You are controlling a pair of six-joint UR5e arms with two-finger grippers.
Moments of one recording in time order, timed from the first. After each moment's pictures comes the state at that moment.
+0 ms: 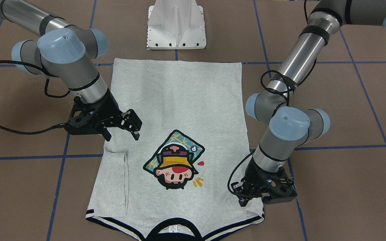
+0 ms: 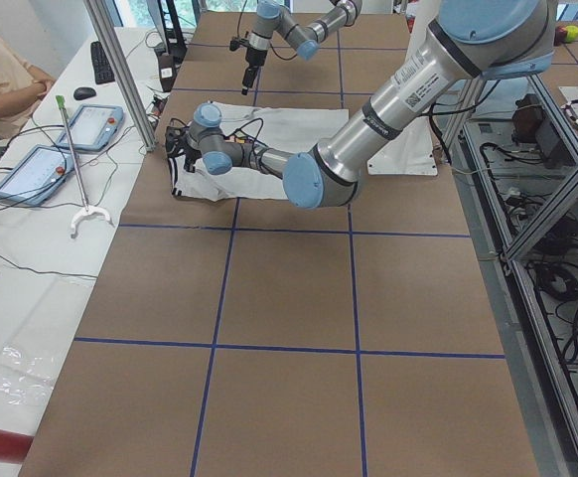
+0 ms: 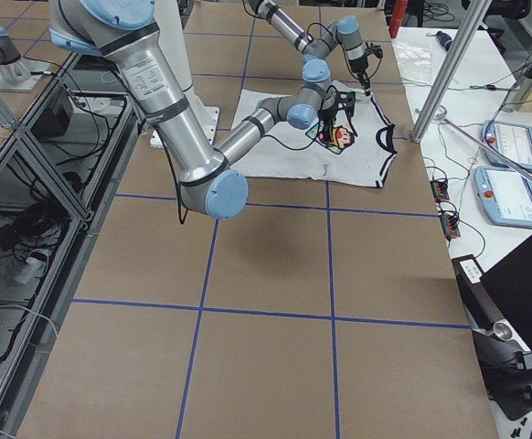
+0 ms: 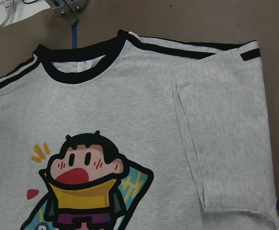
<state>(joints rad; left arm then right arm) -0.87 -2.50 -0.83 -2.47 -1.83 -1.24 0.78 -0.98 1.61 -1.19 1.90 1.29</state>
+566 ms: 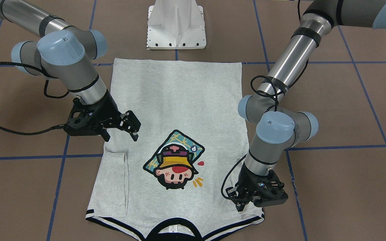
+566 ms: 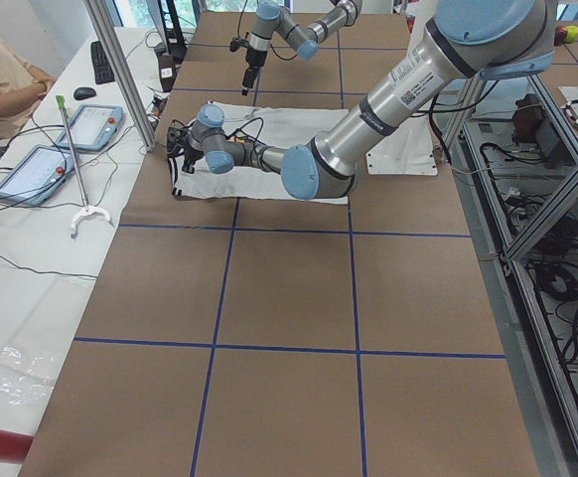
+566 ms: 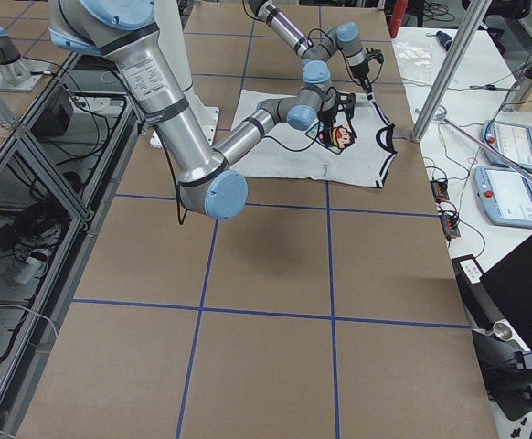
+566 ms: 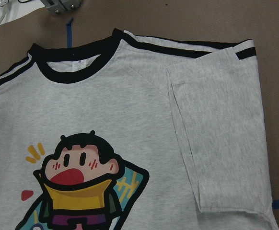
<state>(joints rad) -0.84 -2.53 -0.76 -2.48 -1.75 -1.24 0.78 -0.99 1.61 -1.19 1.90 1.29</state>
